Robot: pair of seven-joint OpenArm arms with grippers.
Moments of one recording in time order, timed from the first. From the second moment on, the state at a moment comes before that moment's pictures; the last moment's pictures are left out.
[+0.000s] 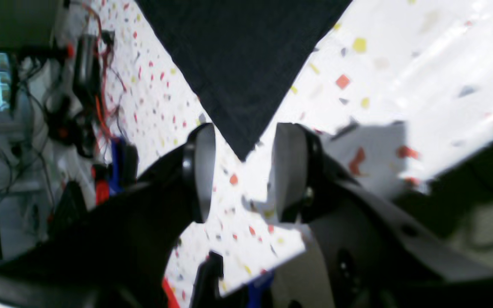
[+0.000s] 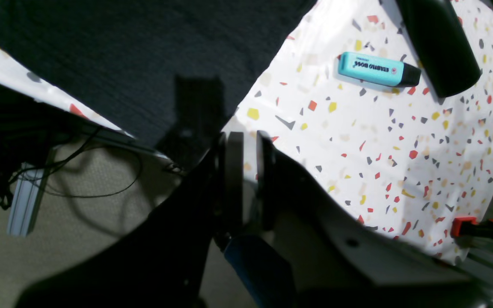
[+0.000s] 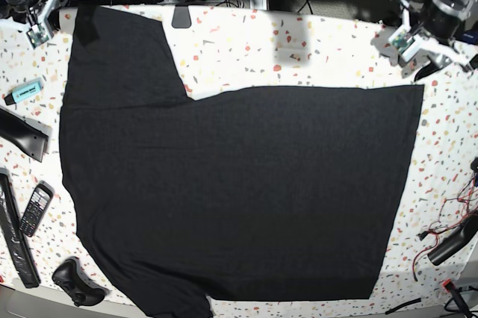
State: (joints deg) left arm 37.1 -37.4 2.4 114.9 20.6 -10.3 21.9; right arm -63.9 41.3 25.6 126.3 15.0 4.7 -35.2
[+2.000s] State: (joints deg) left arm 8.3 -44.8 26.5 88.7 27.8 -13.9 16.1; right arm -59.1 39.7 25.6 126.3 11.7 4.6 -41.1
